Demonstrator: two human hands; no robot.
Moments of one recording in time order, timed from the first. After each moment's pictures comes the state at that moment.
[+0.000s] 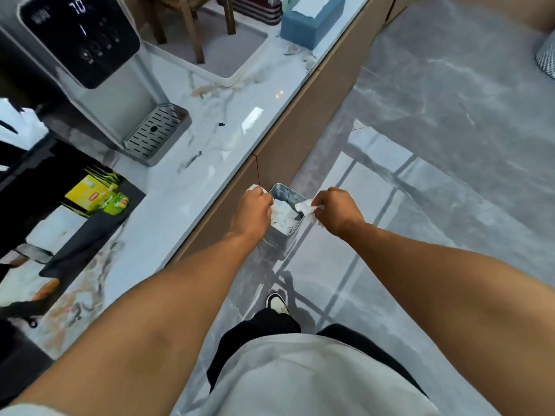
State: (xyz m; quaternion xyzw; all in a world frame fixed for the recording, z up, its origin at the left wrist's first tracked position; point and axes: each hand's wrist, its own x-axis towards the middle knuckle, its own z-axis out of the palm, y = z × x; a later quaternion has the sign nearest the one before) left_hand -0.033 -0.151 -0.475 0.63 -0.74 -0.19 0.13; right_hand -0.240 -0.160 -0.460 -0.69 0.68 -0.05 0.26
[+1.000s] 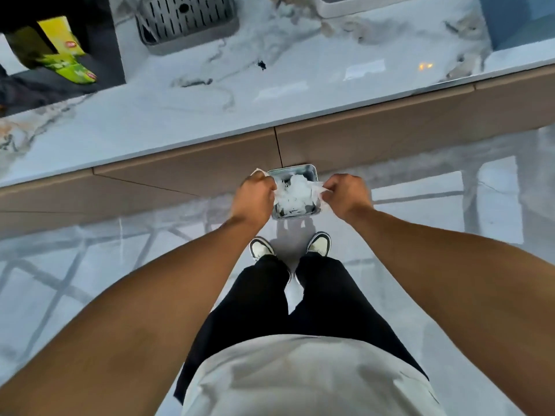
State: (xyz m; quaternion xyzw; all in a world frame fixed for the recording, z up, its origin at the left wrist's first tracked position) left_hand -0.147 -0.272 -0.558 0.89 -0.37 -0.25 0.11; right_hand -0.283 -0.434 -0.575 -0.81 0.44 0.16 0.36
